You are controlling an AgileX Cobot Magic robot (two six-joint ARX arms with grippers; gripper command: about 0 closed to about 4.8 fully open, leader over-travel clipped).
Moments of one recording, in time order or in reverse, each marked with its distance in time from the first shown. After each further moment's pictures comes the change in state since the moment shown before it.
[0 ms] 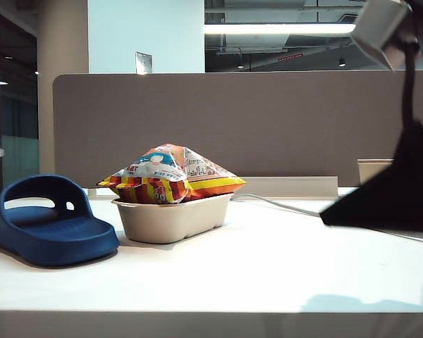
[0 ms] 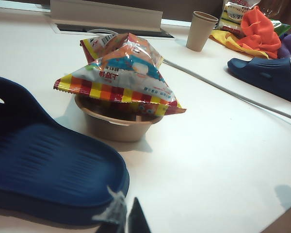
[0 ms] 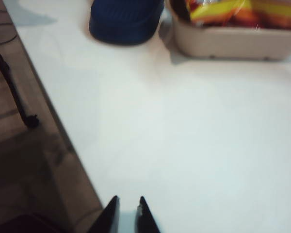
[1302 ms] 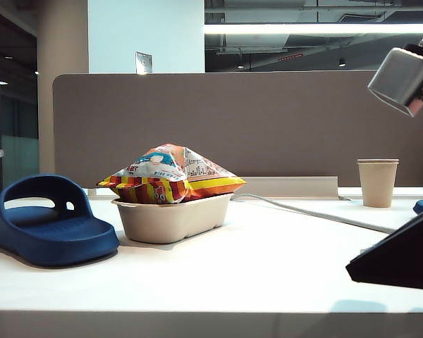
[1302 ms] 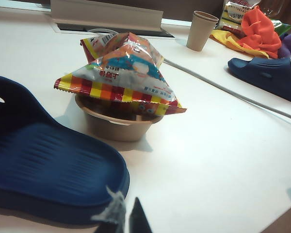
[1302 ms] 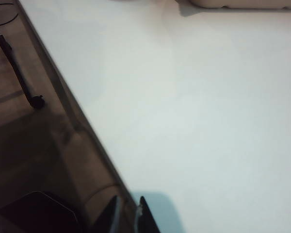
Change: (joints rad) left arm 0.000 0.000 0.000 -0.002 -0.001 -0.002; right arm -0.001 -0.002 -0.069 -0.011 0.000 0.020
